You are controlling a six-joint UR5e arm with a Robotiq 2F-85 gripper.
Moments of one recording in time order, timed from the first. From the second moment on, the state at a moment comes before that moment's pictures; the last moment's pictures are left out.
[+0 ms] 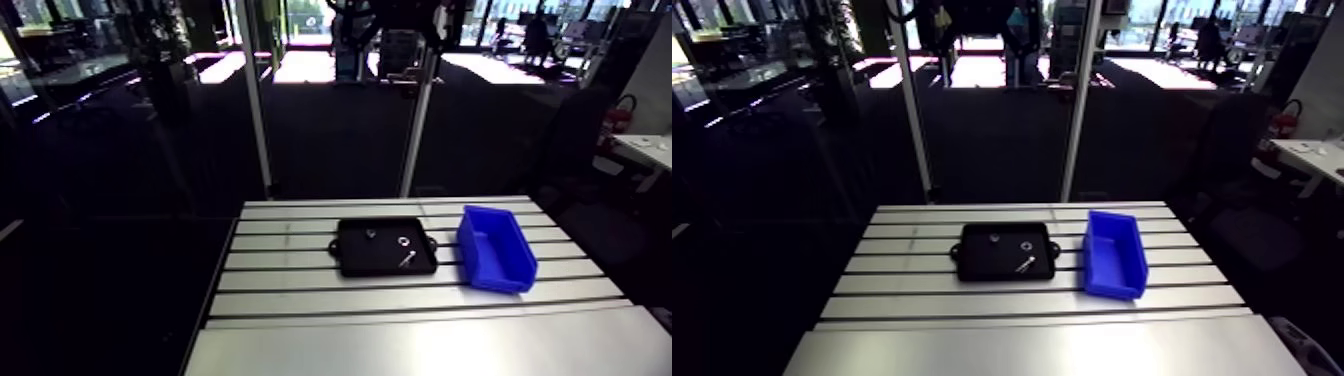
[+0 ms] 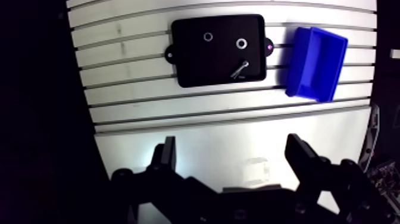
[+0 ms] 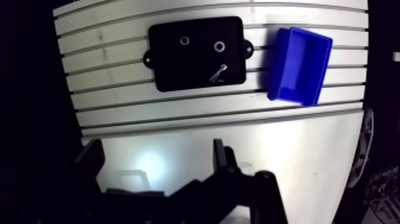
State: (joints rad) arm -0.07 -1.42 1.35 -1.47 -1.57 -1.55
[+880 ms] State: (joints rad) arm -0.07 -1.41 1.38 -1.47 -1.58 -1.47
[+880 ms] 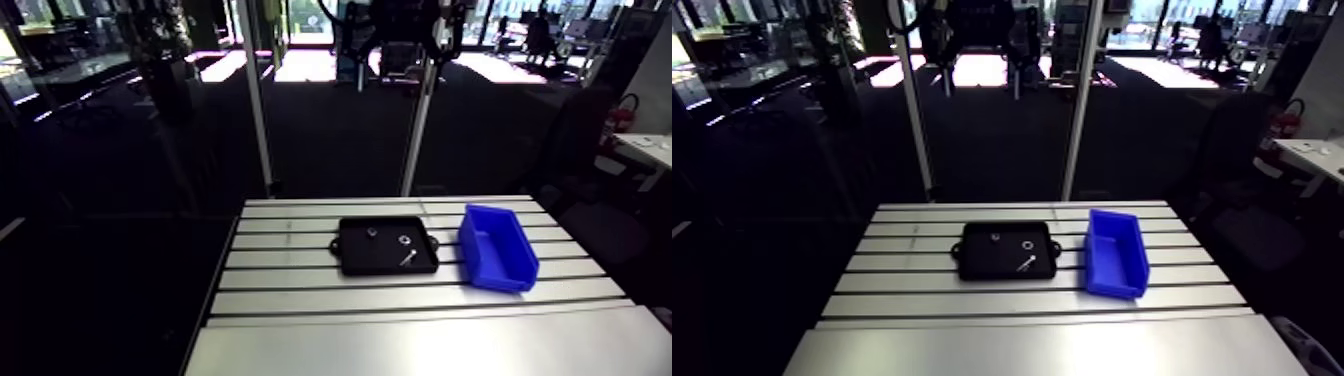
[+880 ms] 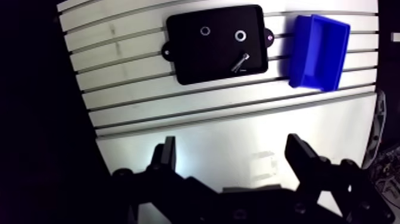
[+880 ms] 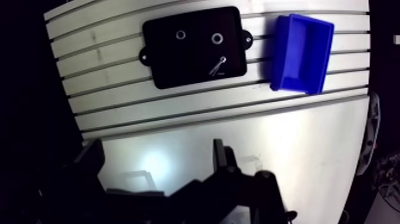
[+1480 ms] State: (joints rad) arm -0.09 -1.40 1.47 -1.55 -1.57 -1.25
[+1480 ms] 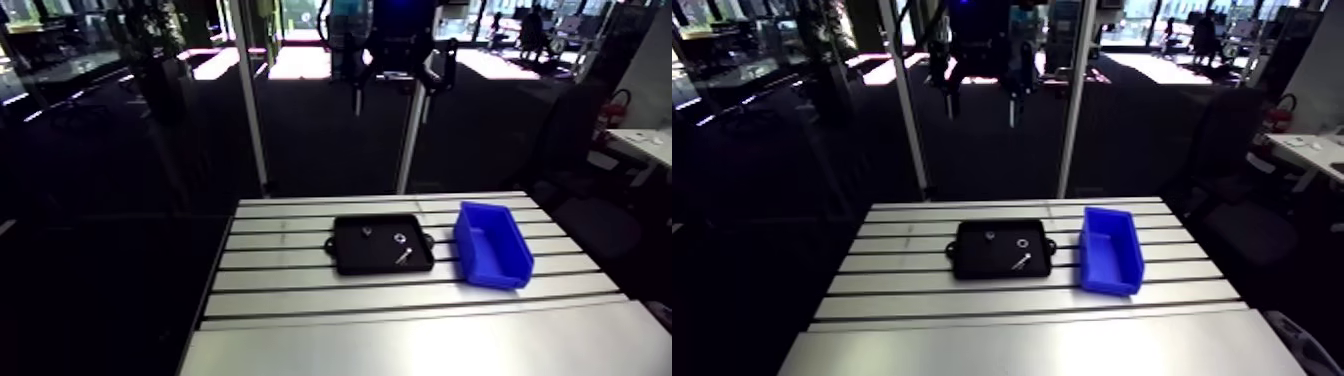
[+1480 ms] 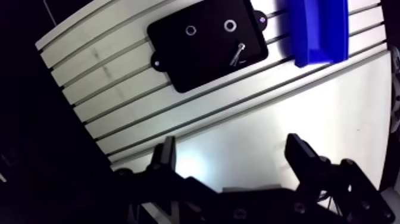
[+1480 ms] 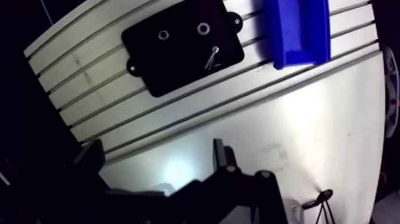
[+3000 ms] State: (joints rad) arm -0.19 -1.40 1.78 -1.94 -1.57 -1.07
